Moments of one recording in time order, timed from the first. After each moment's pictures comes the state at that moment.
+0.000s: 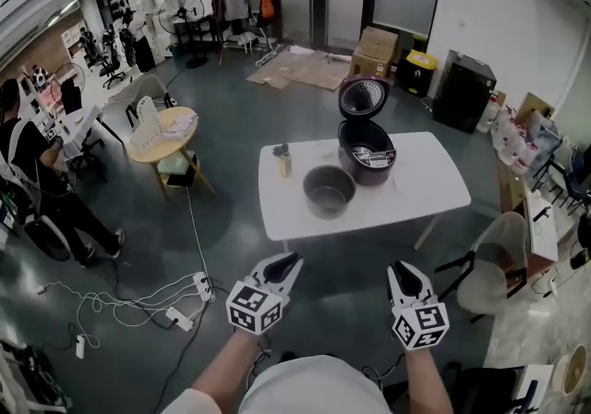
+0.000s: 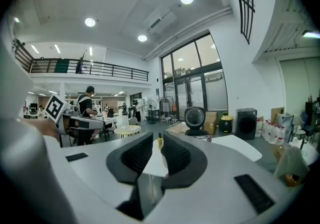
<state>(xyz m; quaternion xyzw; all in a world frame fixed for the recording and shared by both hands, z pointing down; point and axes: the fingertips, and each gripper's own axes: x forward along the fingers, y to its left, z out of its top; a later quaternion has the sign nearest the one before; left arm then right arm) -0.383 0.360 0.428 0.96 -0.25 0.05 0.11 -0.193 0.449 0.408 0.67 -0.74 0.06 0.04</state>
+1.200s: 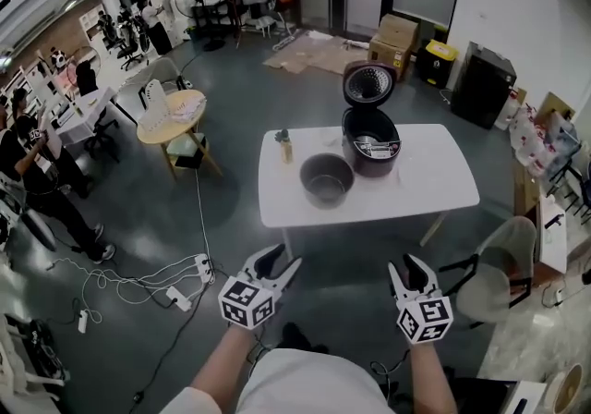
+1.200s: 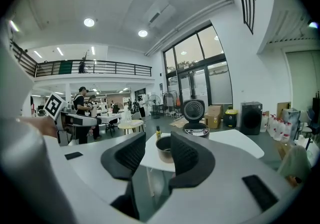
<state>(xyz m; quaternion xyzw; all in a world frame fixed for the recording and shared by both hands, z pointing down) -0.334 0.368 0.454 0.94 -0.31 0.07 0.13 -0.110 0.445 0.439 0.64 -0.76 0.09 0.06</state>
